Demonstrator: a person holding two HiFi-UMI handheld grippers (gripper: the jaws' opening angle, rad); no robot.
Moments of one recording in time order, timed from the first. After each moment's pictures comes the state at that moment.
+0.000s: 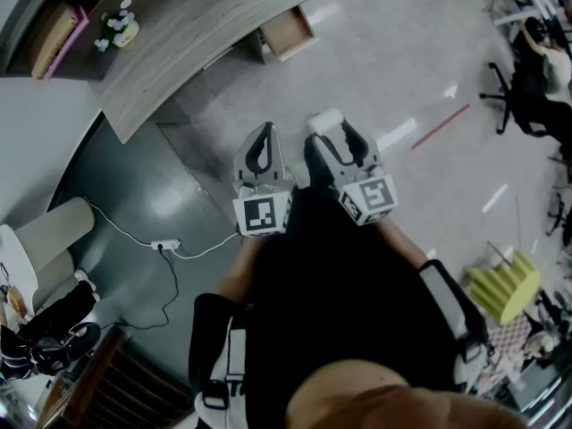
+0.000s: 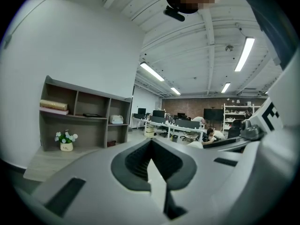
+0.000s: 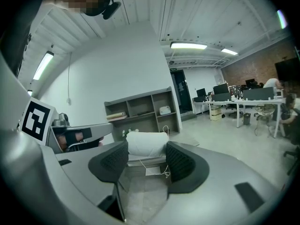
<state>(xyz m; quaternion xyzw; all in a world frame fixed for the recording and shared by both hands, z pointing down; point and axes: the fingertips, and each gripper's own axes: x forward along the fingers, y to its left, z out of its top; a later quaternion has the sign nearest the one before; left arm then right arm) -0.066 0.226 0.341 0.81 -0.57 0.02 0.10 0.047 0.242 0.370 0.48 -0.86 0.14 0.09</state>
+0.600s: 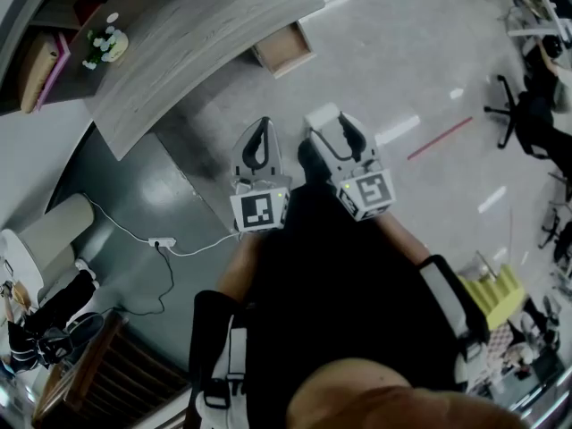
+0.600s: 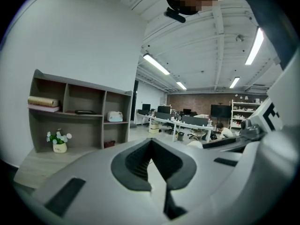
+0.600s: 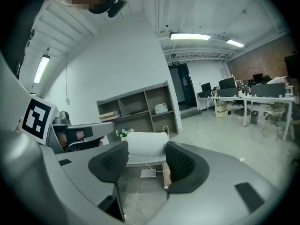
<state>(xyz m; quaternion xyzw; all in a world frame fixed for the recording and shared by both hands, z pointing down) -0.018 0.078 0.349 0.79 -0.60 0.05 0.12 0.090 0.091 0.376 0.44 -0.88 0.16 0.10</state>
